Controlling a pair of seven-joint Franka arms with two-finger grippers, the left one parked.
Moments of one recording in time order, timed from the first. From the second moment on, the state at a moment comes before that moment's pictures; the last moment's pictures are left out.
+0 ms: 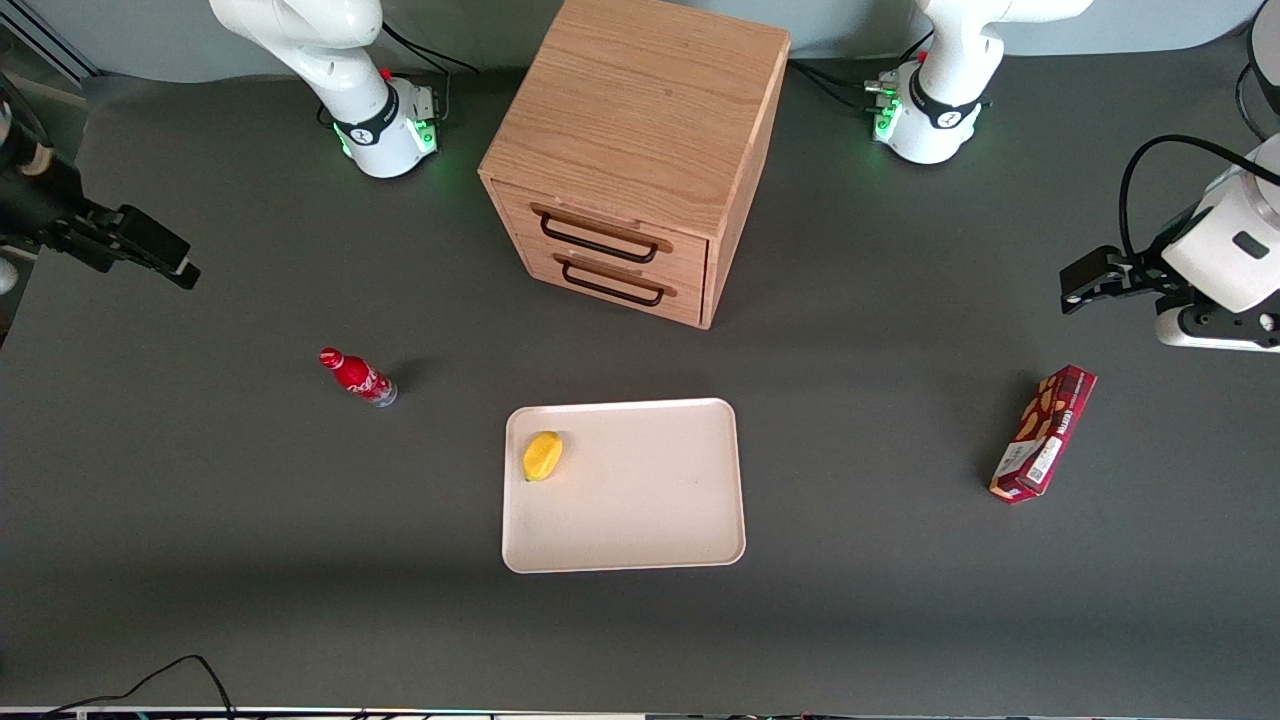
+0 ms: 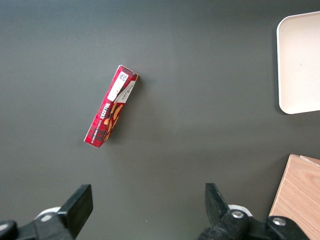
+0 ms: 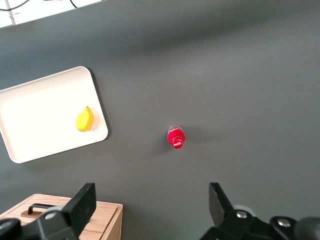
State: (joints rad) arm -0.18 0.04 0.30 -1.35 -0.01 1.44 0.38
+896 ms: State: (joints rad) arm -0.19 0.09 0.33 -1.56 -0.01 1.59 0.35
